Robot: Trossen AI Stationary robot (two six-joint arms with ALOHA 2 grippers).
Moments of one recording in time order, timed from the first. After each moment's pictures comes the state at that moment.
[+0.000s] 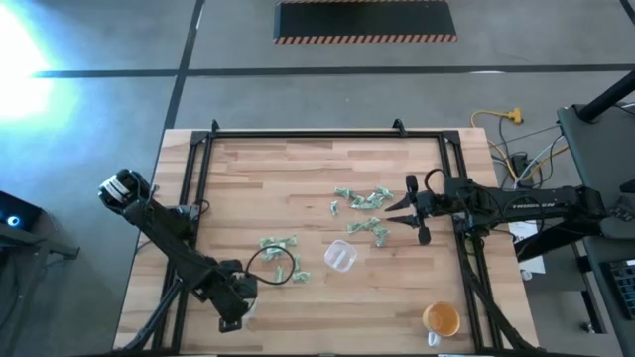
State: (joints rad) left arm -0.79 1.49 0.93 -0.64 0.02 -0.99; right arm -0.07 0.61 0.27 0.11 -0.19 -0.04
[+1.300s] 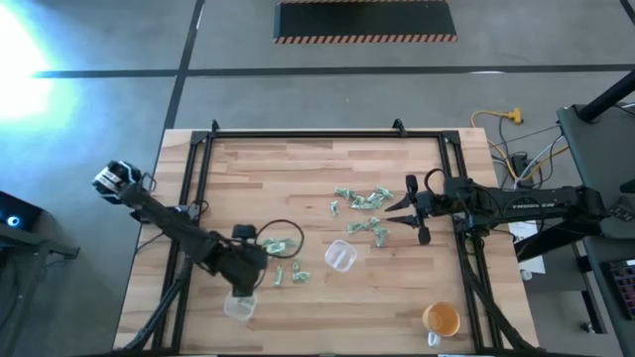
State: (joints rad) left arm -0.57 1.39 0.95 -0.79 -0.30 -0.53; right arm -0.07 0.61 0.27 0.11 -0.19 -0.05
